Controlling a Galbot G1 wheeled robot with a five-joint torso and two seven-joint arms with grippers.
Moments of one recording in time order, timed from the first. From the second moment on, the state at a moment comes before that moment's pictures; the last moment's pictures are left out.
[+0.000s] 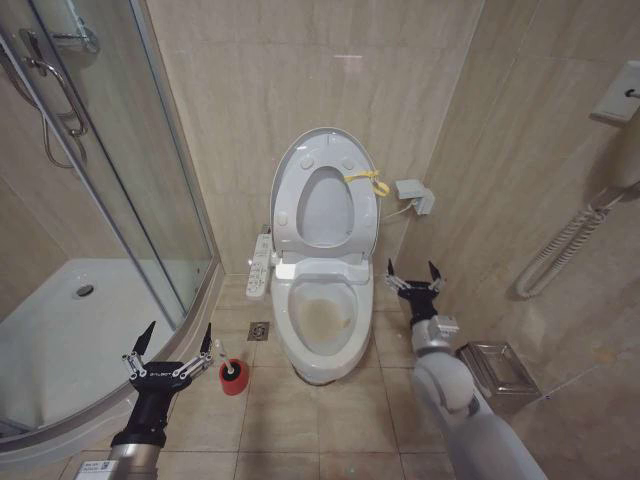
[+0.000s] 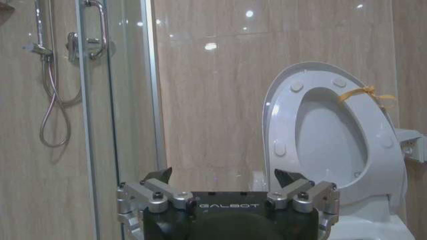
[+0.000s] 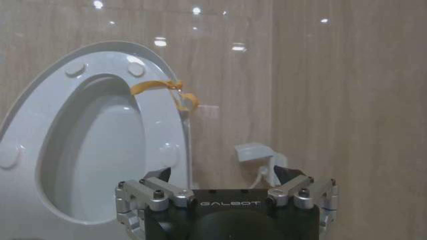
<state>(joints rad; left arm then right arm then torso) 1.78 -1.32 -0.64 -2.34 -0.15 -0.15 -0.09 -1.16 1.22 0.39 1.94 0.26 -0.01 0.40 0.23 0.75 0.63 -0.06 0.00</state>
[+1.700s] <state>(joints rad) 1.78 -1.32 -0.64 -2.34 -0.15 -0.15 -0.09 -1.47 1.42 0.41 2.12 0.07 0.08 0.34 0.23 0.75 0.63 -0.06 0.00</state>
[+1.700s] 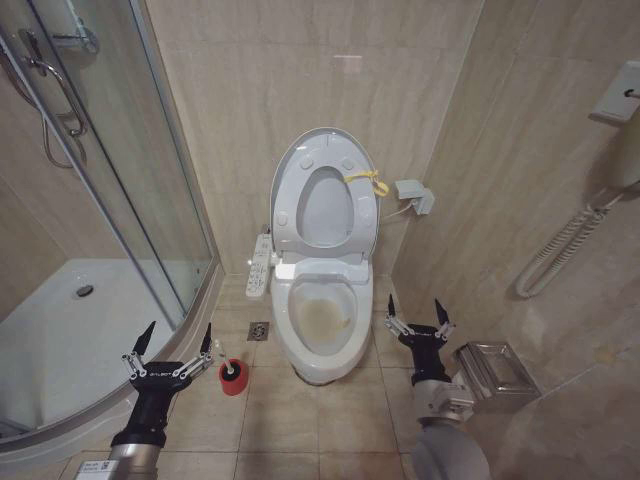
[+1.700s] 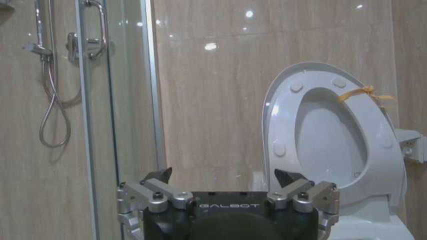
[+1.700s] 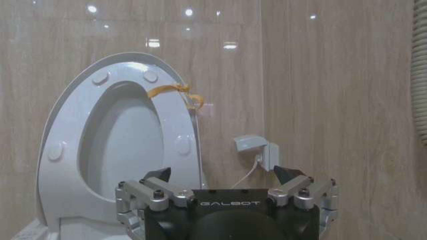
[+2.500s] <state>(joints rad) 1.78 -1.32 -0.64 -2.34 -0.15 -0.15 -0.09 -1.46 1.42 0.41 2.11 0.10 0.08 0.34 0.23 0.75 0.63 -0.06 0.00</state>
